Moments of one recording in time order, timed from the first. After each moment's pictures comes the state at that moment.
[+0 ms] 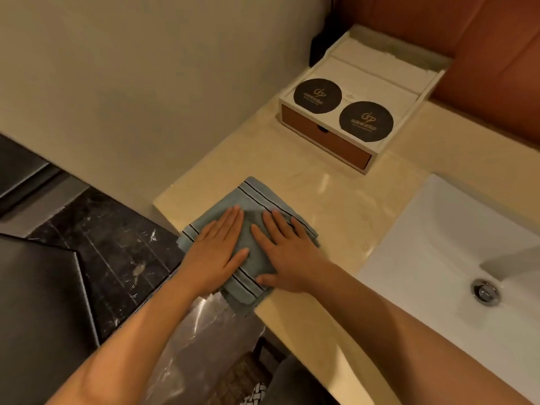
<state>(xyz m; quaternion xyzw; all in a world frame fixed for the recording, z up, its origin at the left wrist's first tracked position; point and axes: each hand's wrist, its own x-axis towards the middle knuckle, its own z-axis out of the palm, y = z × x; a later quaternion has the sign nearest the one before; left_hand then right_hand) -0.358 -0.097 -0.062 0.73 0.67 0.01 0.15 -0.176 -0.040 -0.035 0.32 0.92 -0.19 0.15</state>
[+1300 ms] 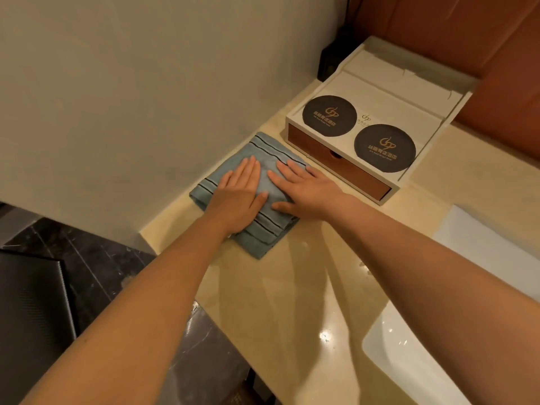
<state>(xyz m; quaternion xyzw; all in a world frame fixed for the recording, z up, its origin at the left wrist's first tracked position) -0.367 0.067 -0.062 0.71 0.70 -0.02 0.11 -0.202 0.128 -0.030 0.35 0.91 -0.15 0.17</state>
